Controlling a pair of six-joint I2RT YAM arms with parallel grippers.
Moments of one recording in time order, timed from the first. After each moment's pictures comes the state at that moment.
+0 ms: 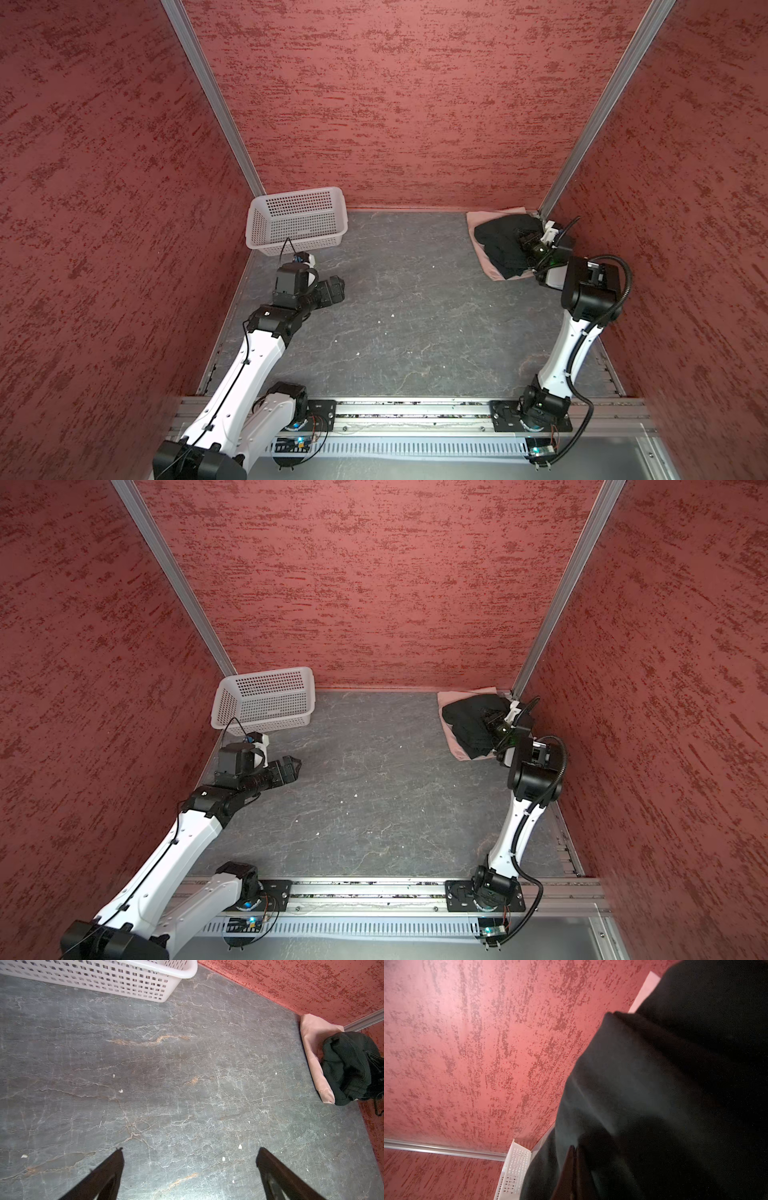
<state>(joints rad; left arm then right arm) -0.16 0.90 0.74 -0.55 0.10 -0.43 -0.37 2.18 1.15 0.89 -0.69 1.04</state>
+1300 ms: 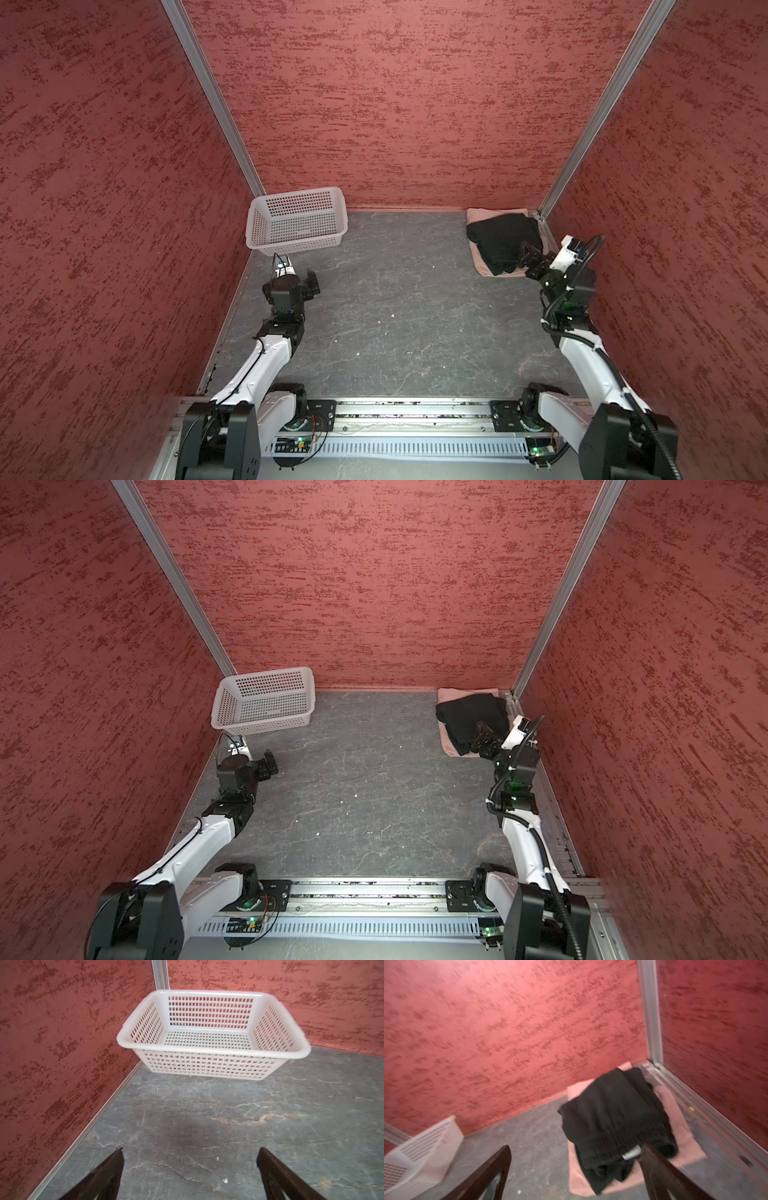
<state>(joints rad) 0.01 1.05 0.38 0.27 -0.31 -0.13 -0.20 0.99 0.47 0.37 -0.12 0.36</state>
